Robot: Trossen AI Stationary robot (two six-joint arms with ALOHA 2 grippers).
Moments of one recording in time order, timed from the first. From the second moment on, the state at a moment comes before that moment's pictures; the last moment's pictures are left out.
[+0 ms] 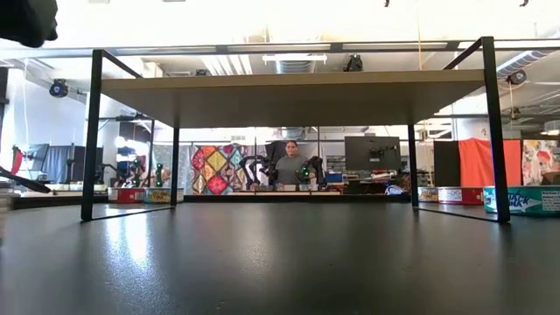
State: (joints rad) left arm -0.80 1.75 1.02 -0.44 -0.13 -1.26; right arm 0.66 1.82 2.35 -1.52 0.76 0.60
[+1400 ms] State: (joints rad) left arm -0.76 2.01 1.59 -0.78 -0.39 -0.90; right arm 0.79 2.27 2.35 -1.40 0.45 0.92
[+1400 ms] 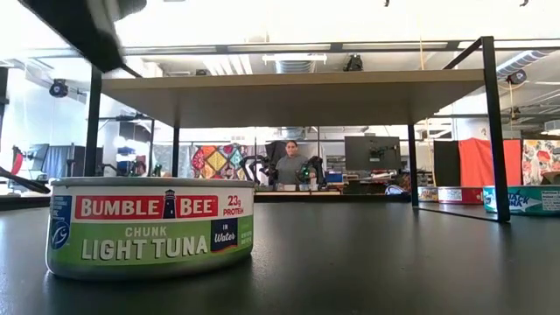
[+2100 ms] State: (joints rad) left arm -0.83 2.00 1.51 -0.77 -0.32 -1.05; right arm 0.66 2.43 2.33 -1.00 0.31 0.57
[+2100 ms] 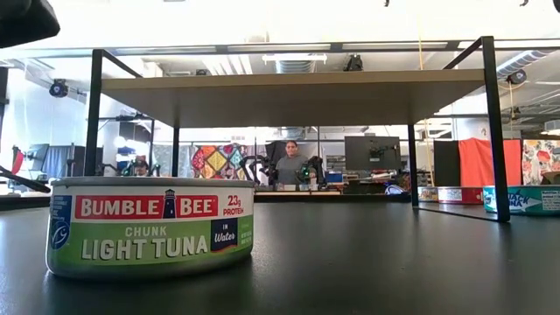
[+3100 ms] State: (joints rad) left arm -0.91 1.71 0.93 -0.37 -0.39 -1.10; right arm 0.71 1.95 1.33 -0.40 0.54 0.87
